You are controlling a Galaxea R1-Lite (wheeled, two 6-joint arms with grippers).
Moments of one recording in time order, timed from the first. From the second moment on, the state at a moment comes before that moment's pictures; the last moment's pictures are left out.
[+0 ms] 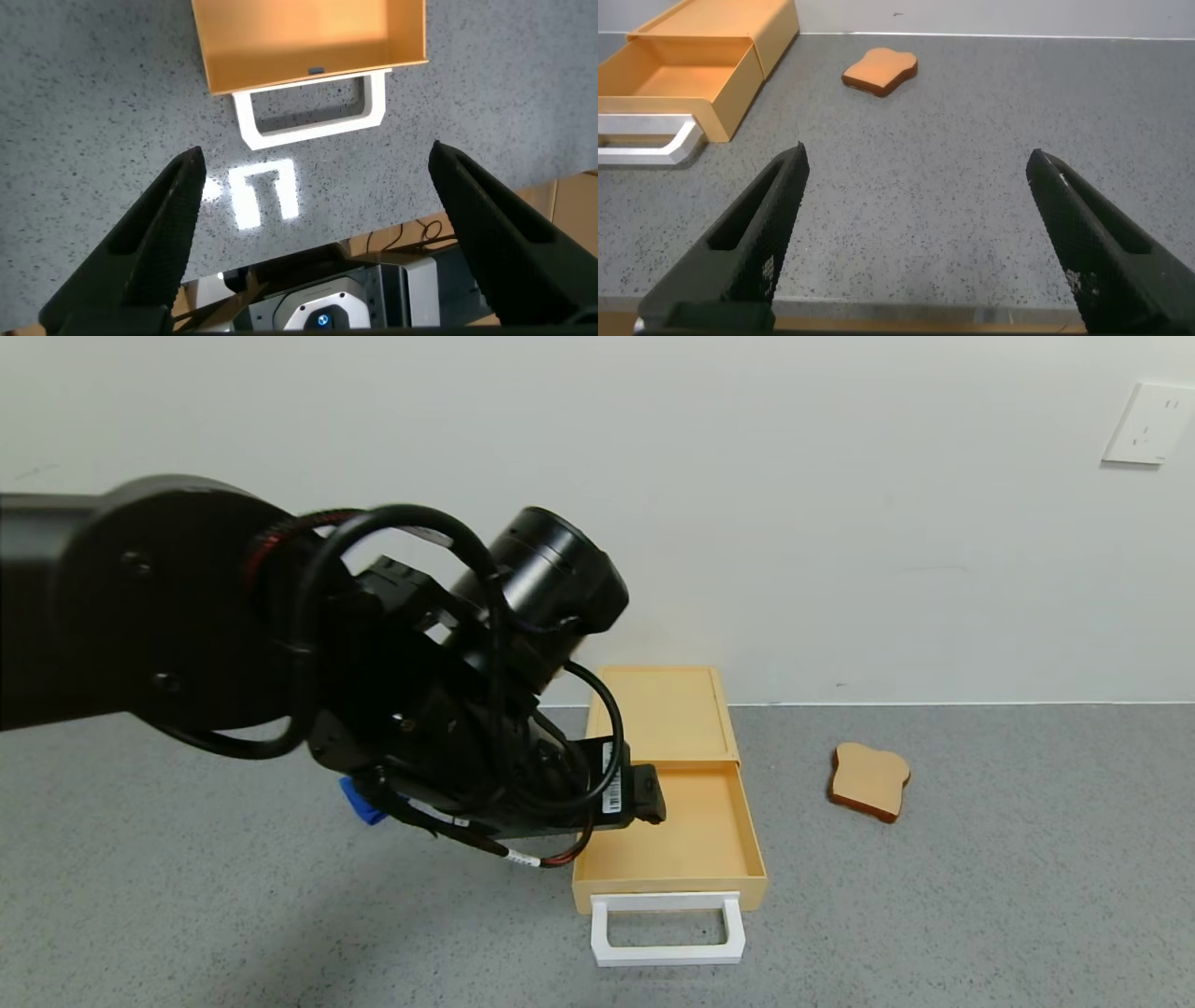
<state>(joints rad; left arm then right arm) -0.78 1.83 -1.63 0.75 0.13 -0.69 0.01 0.00 0.00 0.00 0.01 0.03</state>
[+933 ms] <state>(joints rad) -0.83 2.14 -1.71 0.78 0.15 -0.84 0.01 0.00 0.00 0.00 0.01 0.03</state>
